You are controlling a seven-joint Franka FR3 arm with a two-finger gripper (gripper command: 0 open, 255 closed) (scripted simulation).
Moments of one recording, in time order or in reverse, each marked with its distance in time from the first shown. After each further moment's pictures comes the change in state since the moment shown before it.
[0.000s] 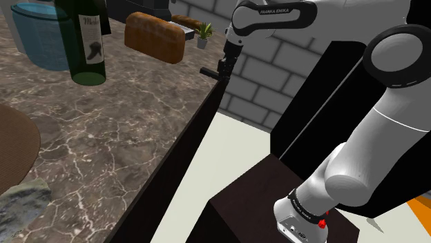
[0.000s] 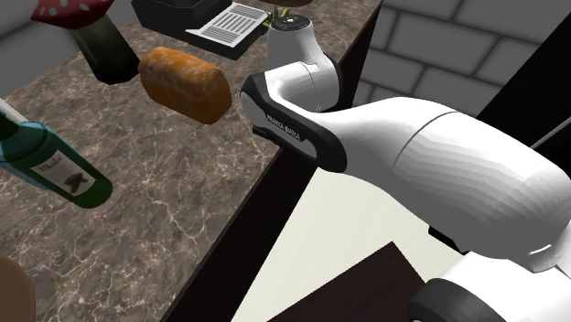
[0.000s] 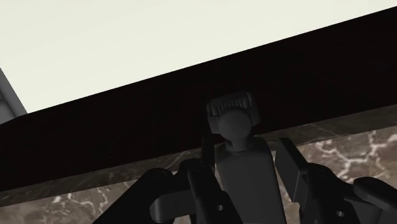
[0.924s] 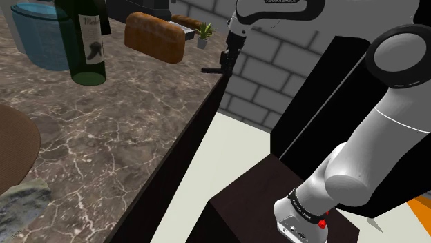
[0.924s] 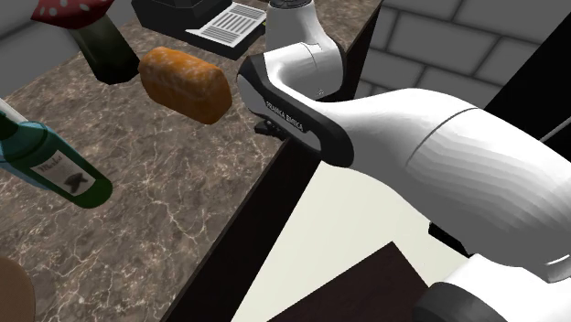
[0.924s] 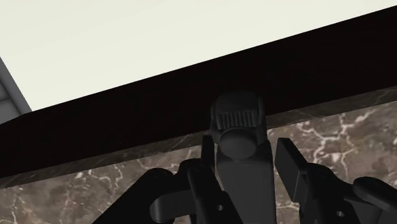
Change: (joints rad) arm 0.001 -0.013 0.000 0.075 -0.002 -0.089 0.002
